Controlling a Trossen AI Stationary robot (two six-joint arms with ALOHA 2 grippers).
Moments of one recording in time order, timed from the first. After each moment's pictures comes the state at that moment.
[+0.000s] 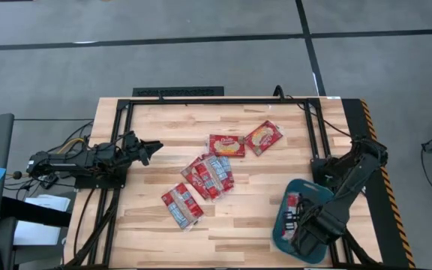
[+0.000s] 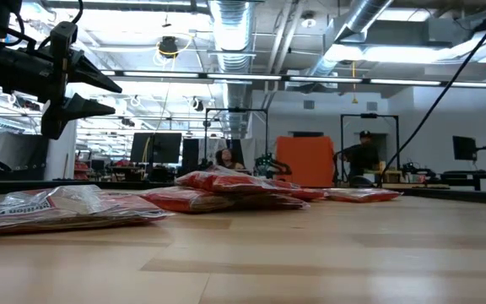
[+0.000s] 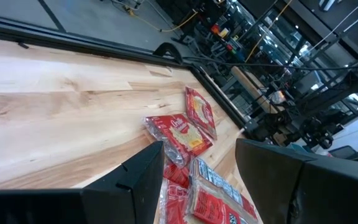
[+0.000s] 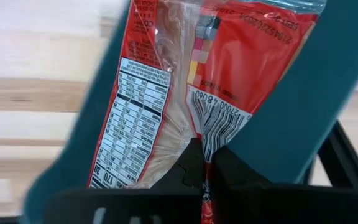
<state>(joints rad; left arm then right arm) 0.00 0.05 0.05 -0.05 -0.51 -0.76 0.88 1.67 1.50 -1.57 -0.03 2.39</state>
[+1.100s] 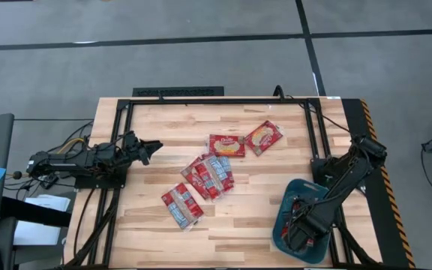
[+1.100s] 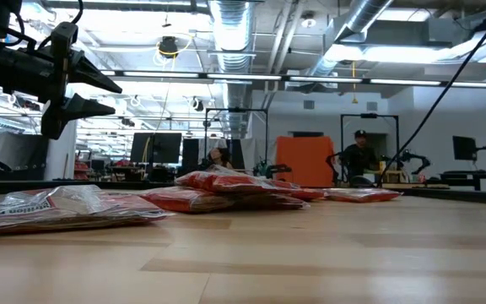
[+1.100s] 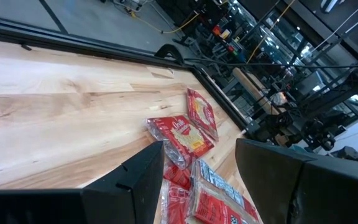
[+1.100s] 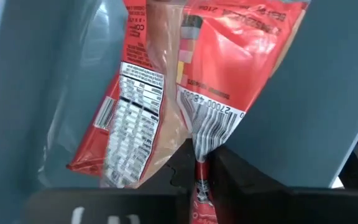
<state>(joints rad) 0.00 0.05 0.05 -0.05 -0.52 -0.76 0.85 1.67 1.27 -1.38 -0.18 2.41</state>
